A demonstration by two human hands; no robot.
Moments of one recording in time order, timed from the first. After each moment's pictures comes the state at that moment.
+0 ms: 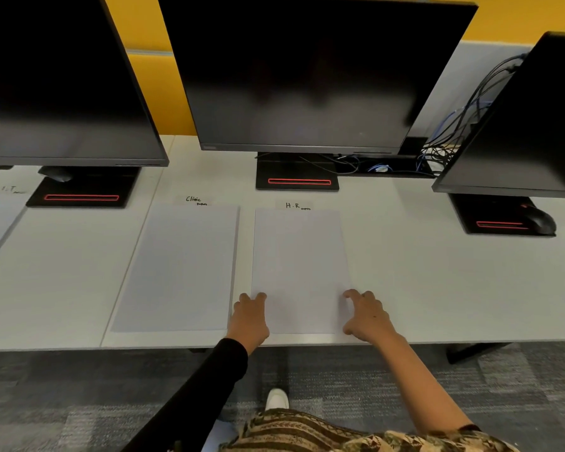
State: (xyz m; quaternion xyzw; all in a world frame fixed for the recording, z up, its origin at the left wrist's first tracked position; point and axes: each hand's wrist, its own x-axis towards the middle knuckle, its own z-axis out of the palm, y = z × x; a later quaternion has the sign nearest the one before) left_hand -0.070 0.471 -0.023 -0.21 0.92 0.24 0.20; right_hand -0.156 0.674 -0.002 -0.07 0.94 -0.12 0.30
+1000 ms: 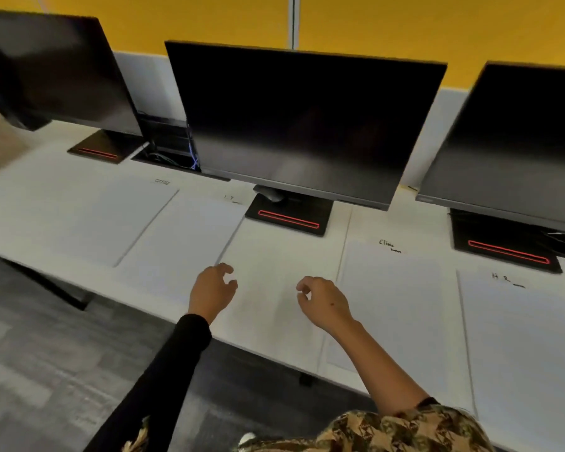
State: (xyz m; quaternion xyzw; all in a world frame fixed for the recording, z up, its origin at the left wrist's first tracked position) left_hand 0.103 0.057 0.041 -0.46 0.84 0.30 -0.04; right_hand -0.024 0.224 0.041 -0.36 0.88 -0.23 0.22
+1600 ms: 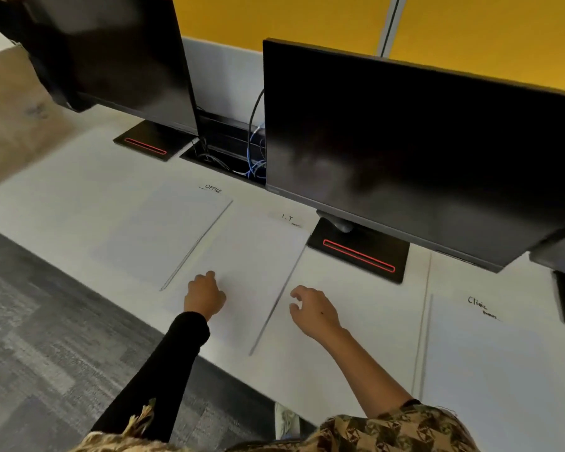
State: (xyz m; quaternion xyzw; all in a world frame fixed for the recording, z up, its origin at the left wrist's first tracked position) left_hand 0.127 -0.134 -0.006 -0.55 0.79 0.25 0.08; right_hand -0.013 0.029 0.007 -0.39 0.86 -0.17 0.29
